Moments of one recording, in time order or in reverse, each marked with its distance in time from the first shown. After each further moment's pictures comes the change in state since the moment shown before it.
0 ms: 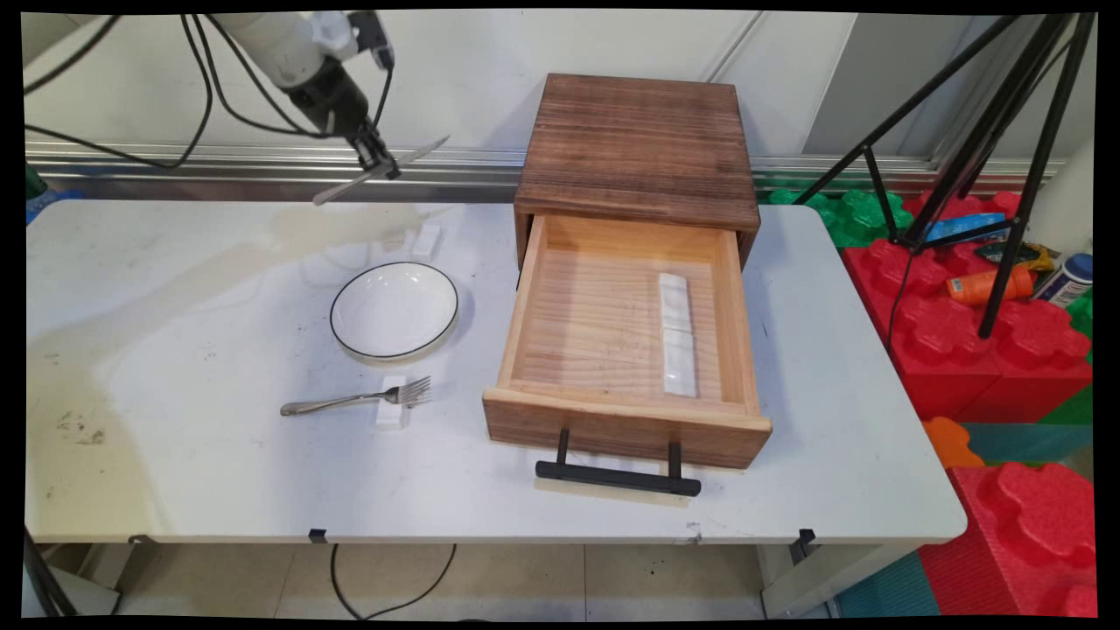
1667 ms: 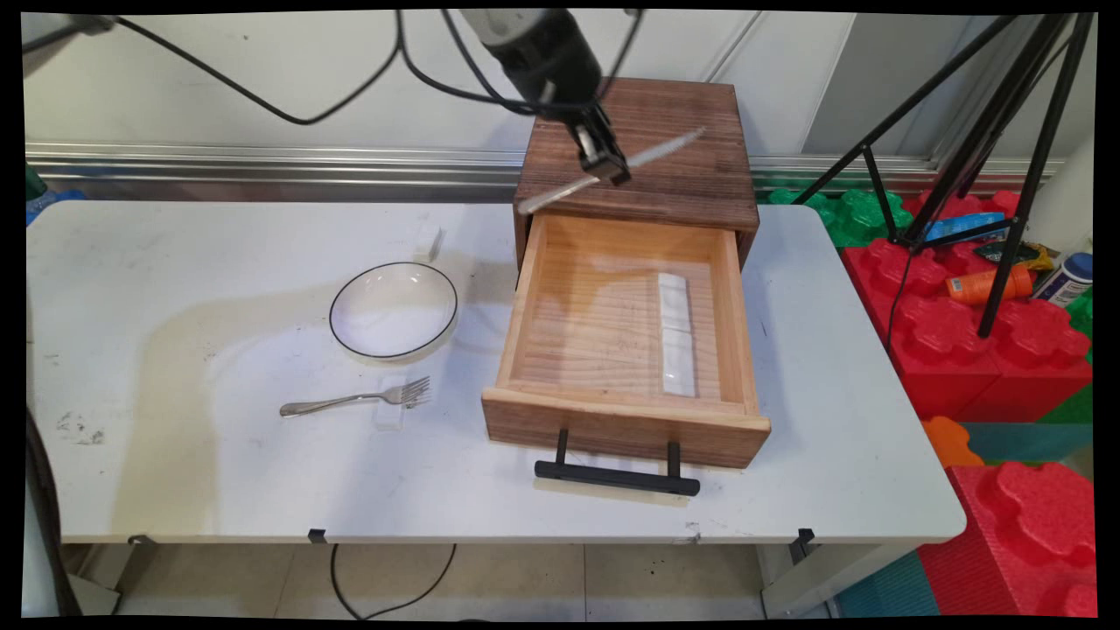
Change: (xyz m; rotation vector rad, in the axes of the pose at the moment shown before) arm 0.212 0.187 -0.078 -0.217 0.241 0.238
